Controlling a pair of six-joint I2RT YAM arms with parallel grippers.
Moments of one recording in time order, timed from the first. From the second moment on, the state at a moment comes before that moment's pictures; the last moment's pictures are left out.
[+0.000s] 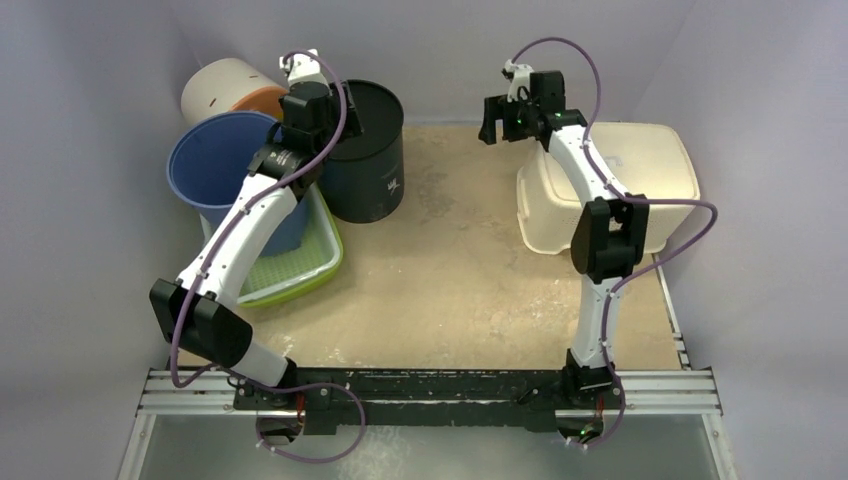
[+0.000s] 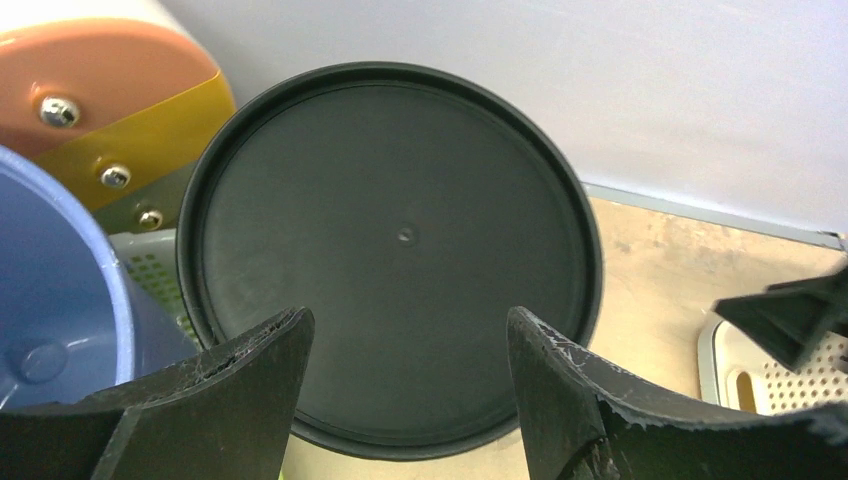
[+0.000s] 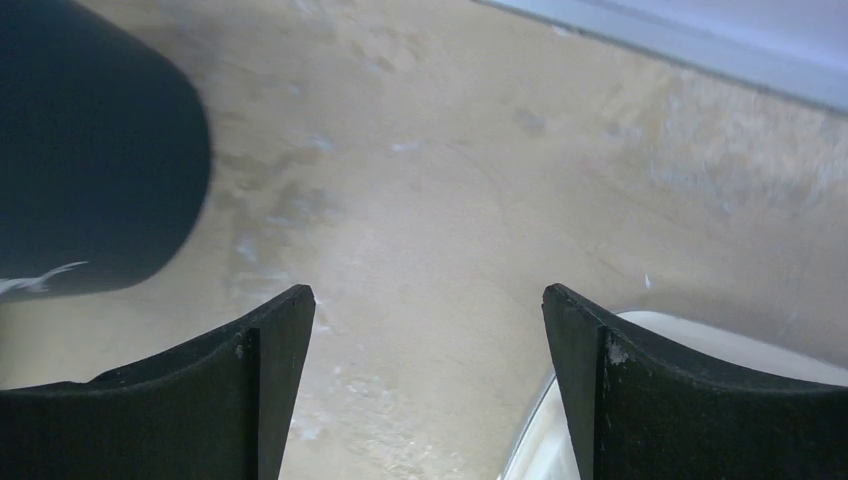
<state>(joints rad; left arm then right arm) -0.37 1.51 1.61 -0.39 -0.39 -0.35 0.15 2.15 1.99 -0.51 -0.24 -0.01</state>
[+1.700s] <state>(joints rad) -0.12 1.84 1.75 -0.22 -0.16 -0.55 0.23 2.04 1.97 -0.50 -0.41 -0.02</state>
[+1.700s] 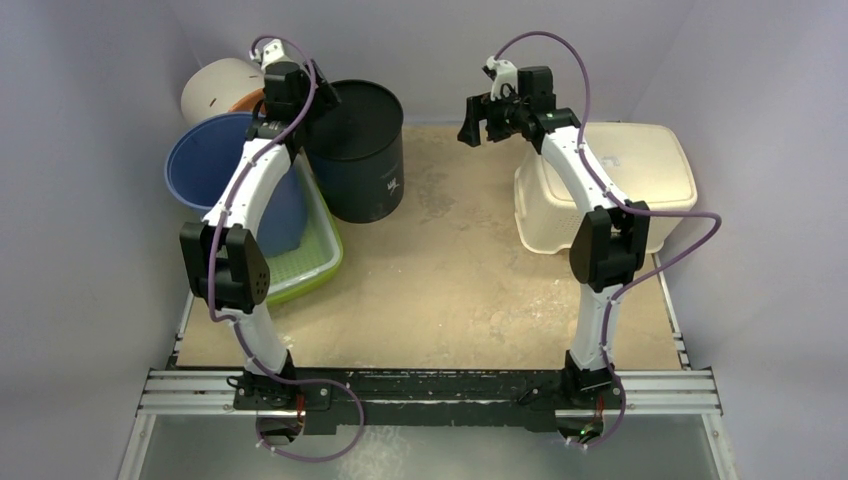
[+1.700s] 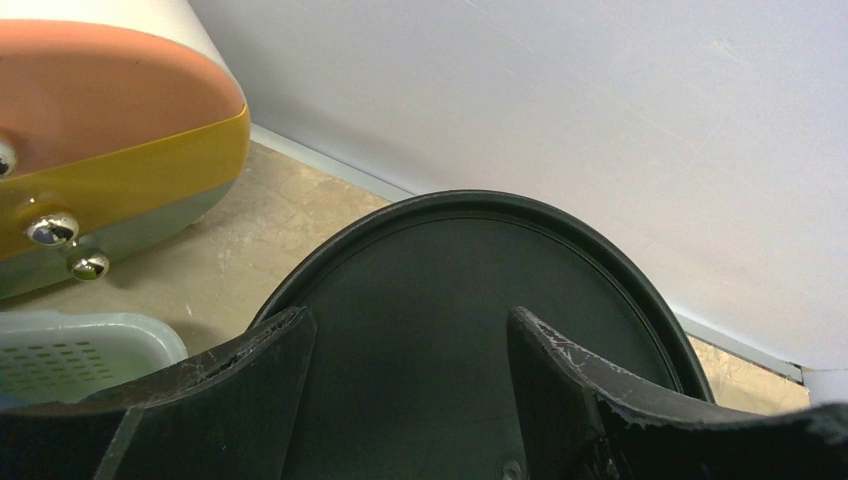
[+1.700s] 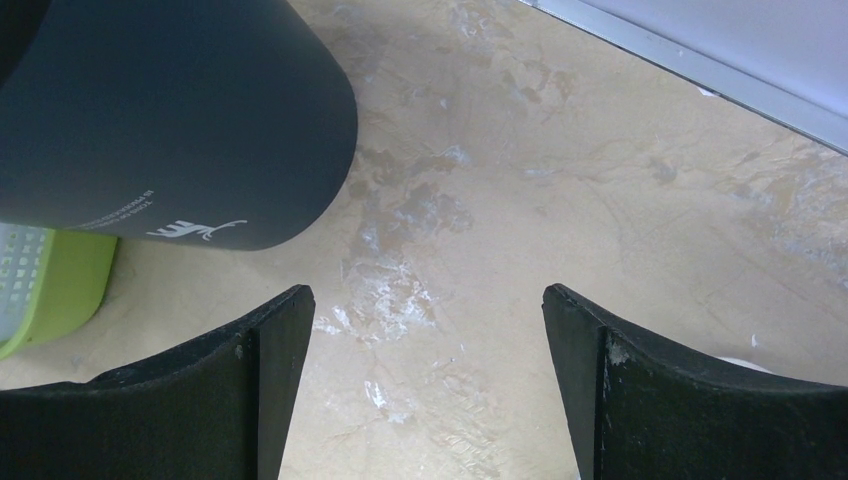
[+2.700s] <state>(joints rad) -0.12 1.33 1.70 -0.41 -0.33 -0.45 0.55 1.93 2.04 -0.61 -0.41 -0.04</state>
